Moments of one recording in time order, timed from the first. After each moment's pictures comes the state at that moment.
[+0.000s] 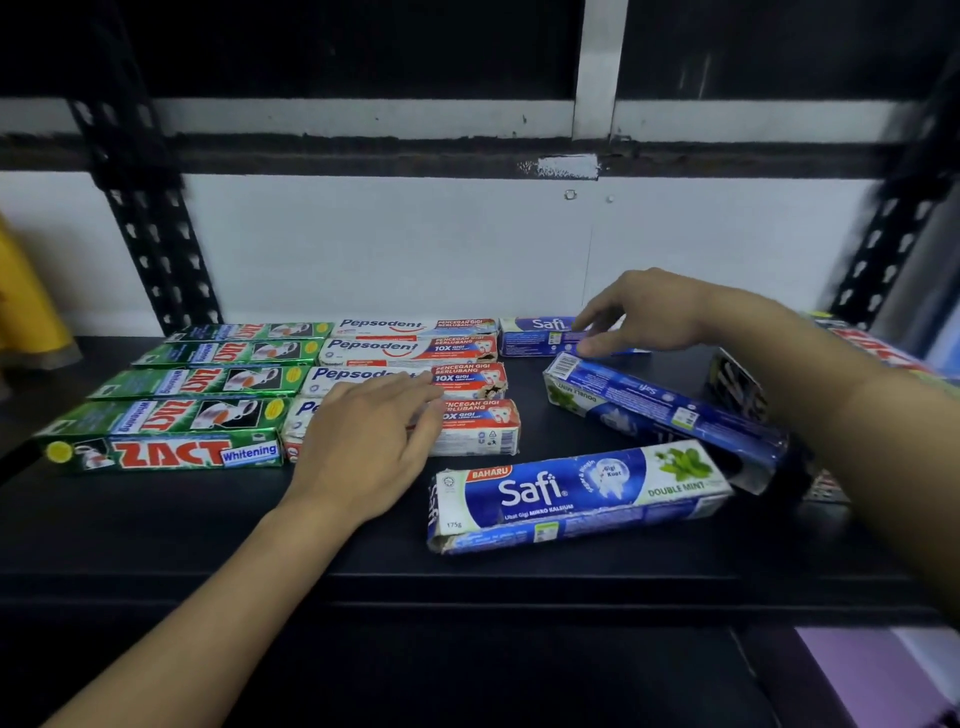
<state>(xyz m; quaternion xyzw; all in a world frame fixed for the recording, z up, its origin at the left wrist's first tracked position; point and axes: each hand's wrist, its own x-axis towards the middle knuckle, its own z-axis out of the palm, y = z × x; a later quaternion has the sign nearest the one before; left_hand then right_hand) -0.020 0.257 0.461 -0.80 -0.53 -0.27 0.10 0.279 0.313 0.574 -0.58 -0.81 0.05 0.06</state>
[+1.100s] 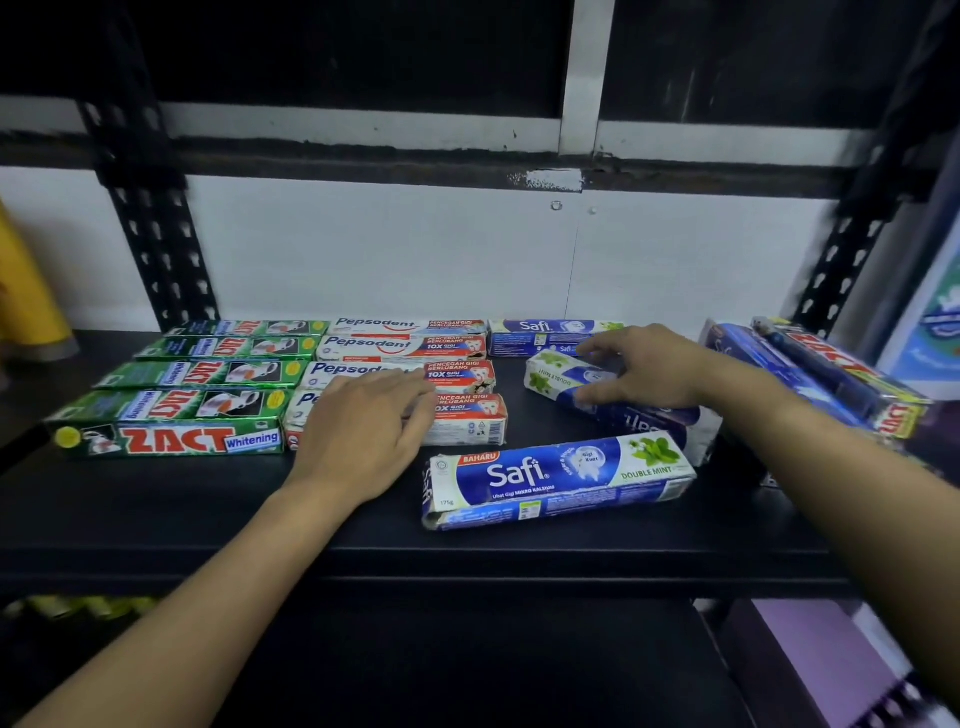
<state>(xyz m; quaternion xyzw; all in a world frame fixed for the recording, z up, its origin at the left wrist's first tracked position) -0.021 0.252 0.463 -0.80 -0.52 -0.29 0.10 0.288 0.272 0.535 -0.62 -0.78 0.05 0.08</state>
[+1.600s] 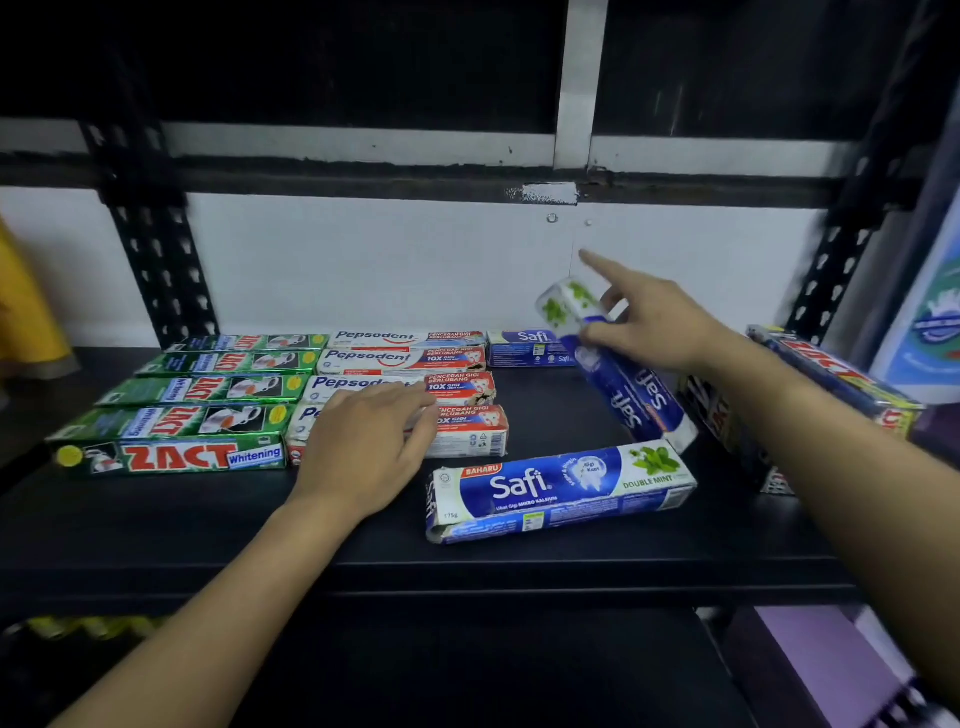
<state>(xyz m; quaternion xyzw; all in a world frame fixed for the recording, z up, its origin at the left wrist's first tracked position) -0.021 0.255 0.462 -0.80 -0.52 -0.29 0.10 0.286 0.284 0.563 -0.58 -0.76 0.00 0.28</state>
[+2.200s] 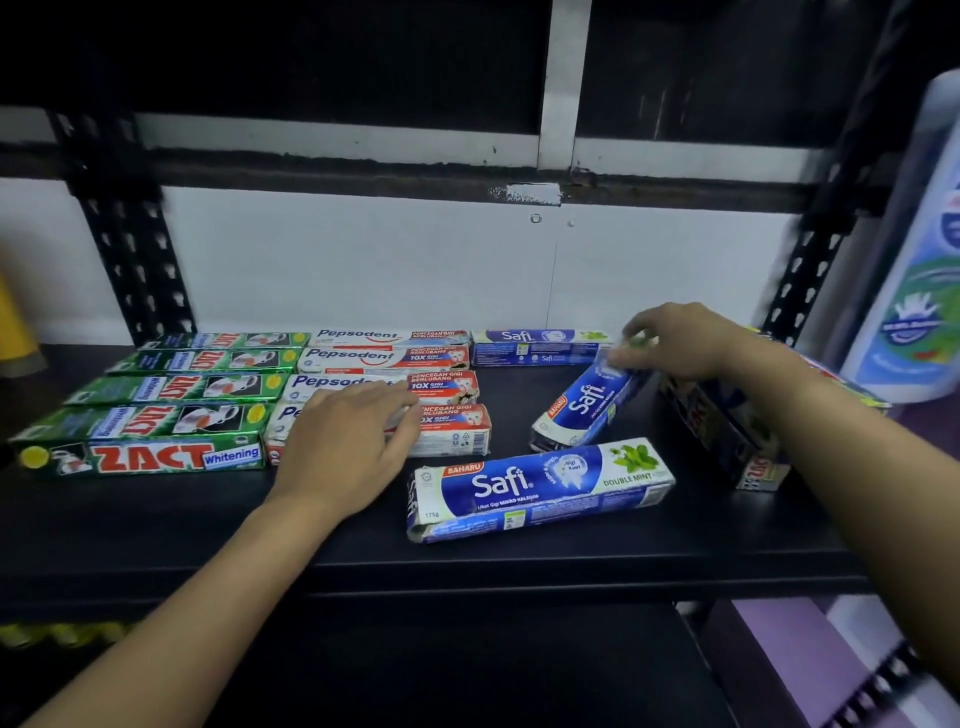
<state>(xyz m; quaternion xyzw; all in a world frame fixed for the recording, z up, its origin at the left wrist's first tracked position) -0.021 0.254 0.462 -0.80 -0.52 -0.29 0.10 0.327 0.277 0.562 -0.72 -0.69 -0.01 0.10</state>
